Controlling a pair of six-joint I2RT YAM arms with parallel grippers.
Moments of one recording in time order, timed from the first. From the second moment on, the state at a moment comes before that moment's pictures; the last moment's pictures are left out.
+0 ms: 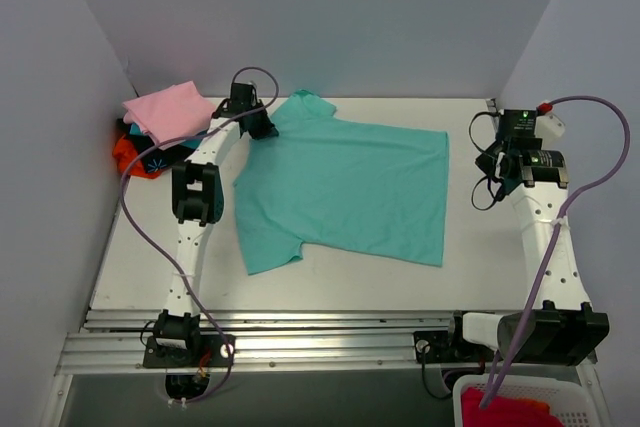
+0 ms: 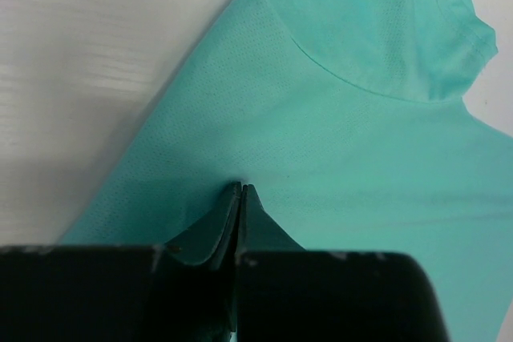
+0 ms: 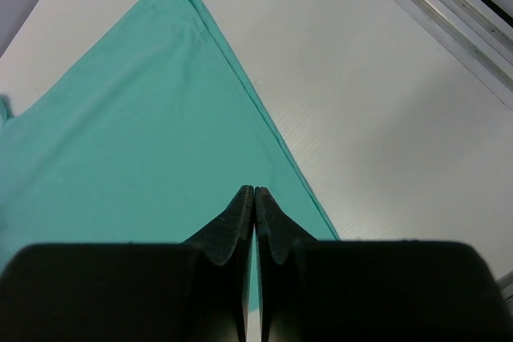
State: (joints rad) left arm -0.19 2.72 2.47 -0.53 0.24 -0.61; right arm -0.07 1.24 1.36 -0.92 0.31 0.69
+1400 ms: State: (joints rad) left arm -0.40 1.08 0.90 -0.86 -0.06 -0.69; right arm -0.02 1.13 1.12 -0.83 0.21 0.63
